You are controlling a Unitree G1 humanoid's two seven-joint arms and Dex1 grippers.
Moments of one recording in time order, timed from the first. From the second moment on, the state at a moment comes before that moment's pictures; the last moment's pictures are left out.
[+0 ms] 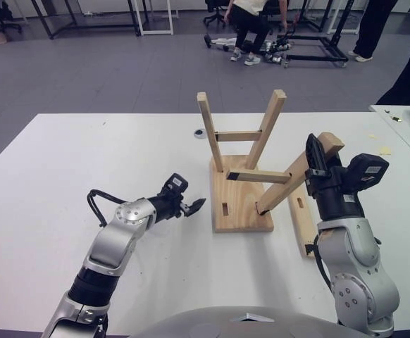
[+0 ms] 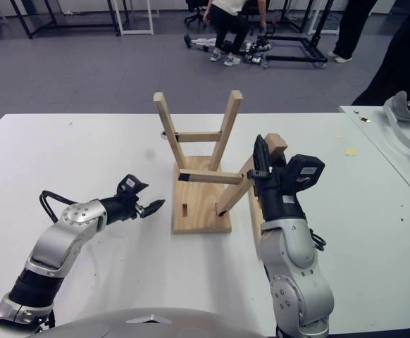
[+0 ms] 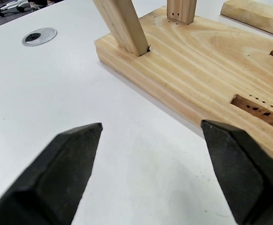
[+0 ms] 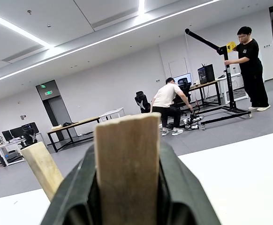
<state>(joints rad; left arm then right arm) -0.11 0.41 -0.21 -0.30 -0.17 0.69 -0.53 0.17 -0.08 0.02 -0.81 0.41 0.35 -0.14</state>
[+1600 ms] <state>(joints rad) -0.12 0.36 -0.12 -0.44 -0.15 0.73 -0.35 -0.06 -0.26 -0.14 -0.84 0.41 0.55 0.04</state>
